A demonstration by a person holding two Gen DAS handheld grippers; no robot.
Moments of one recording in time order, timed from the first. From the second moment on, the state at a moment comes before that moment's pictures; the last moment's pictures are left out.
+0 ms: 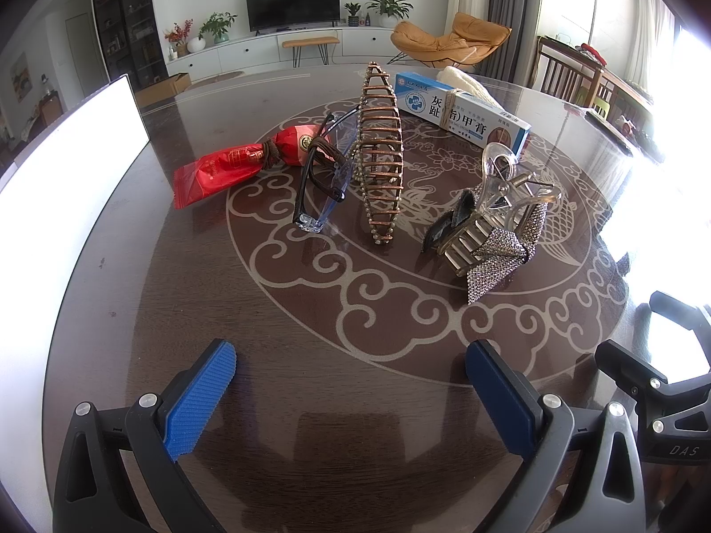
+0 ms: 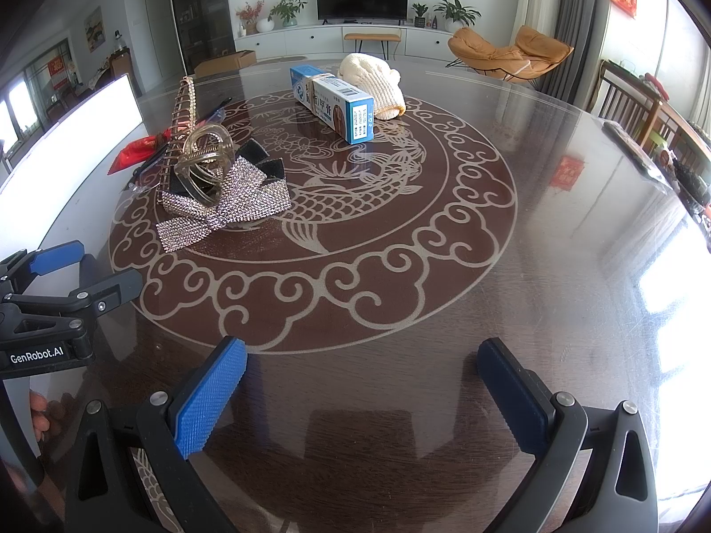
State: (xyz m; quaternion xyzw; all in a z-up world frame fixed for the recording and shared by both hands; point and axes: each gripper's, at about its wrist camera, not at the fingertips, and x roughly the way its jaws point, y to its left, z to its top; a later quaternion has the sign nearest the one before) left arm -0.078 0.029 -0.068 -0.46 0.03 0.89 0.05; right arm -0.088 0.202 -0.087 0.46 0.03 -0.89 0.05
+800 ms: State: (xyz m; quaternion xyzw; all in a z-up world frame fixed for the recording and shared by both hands) left arm -0.023 -0.074 -0.056 -0.46 -0.07 0.88 0.11; right arm -0.113 0.187 -0.063 0.45 -0.08 -0.89 0.08
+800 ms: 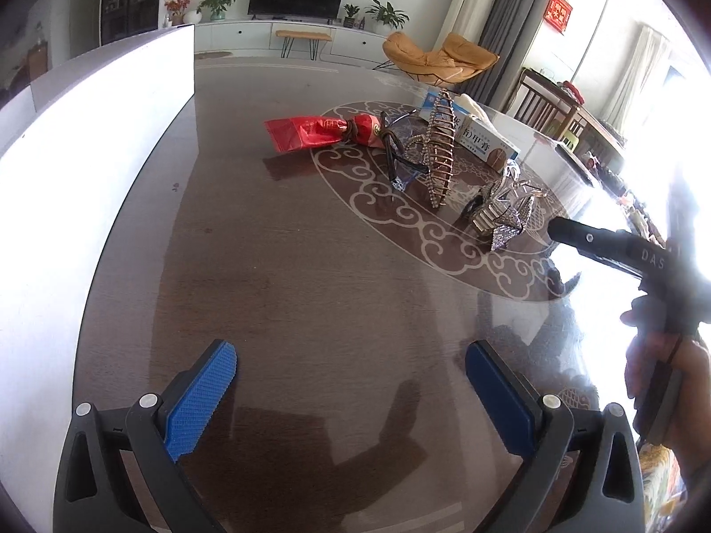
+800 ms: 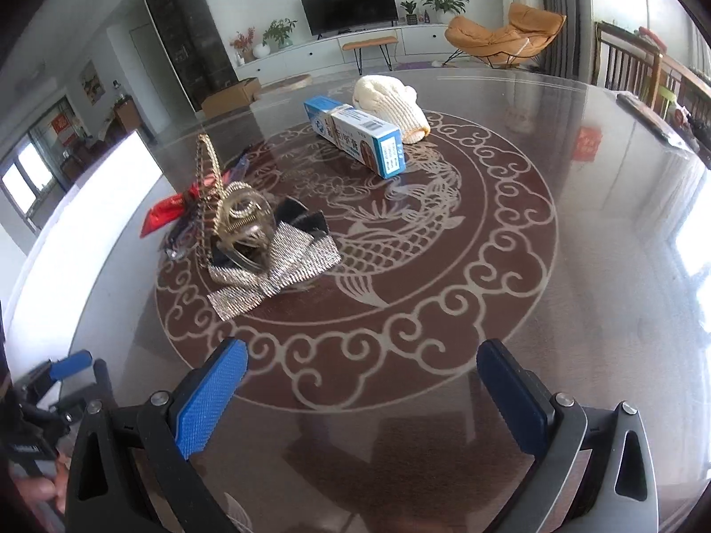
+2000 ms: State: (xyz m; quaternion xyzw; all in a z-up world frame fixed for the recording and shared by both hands) left arm -0.155 0.039 -0.020 -0.42 0.07 0.90 0.11; right arm -0.136 0.159 -0.073 0.45 0.03 -0.89 0.11
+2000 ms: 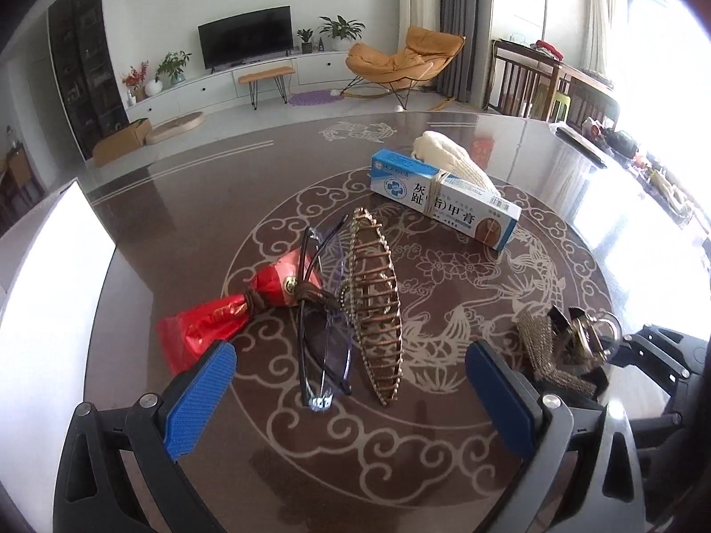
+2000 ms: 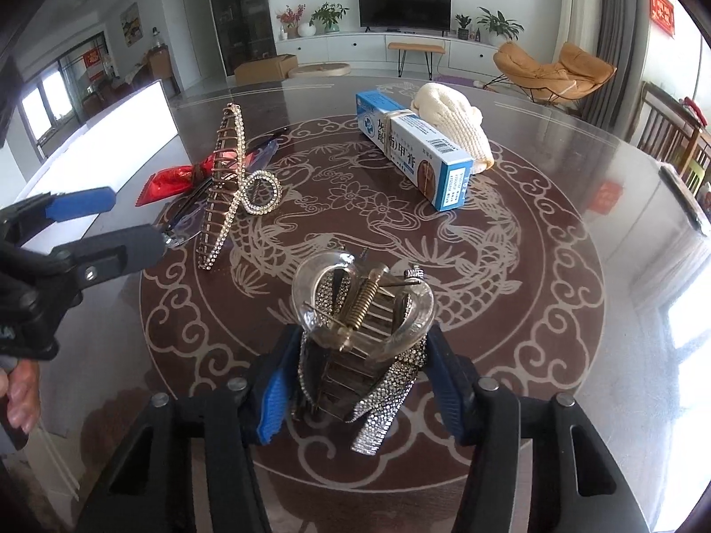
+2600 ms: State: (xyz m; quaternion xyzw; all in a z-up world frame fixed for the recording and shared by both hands) left arm -0.052 0.000 -0.030 -0.43 0.04 0.88 0.20; right arm -0.050 0.210 -0.058 0.44 0.05 -0.89 0.14
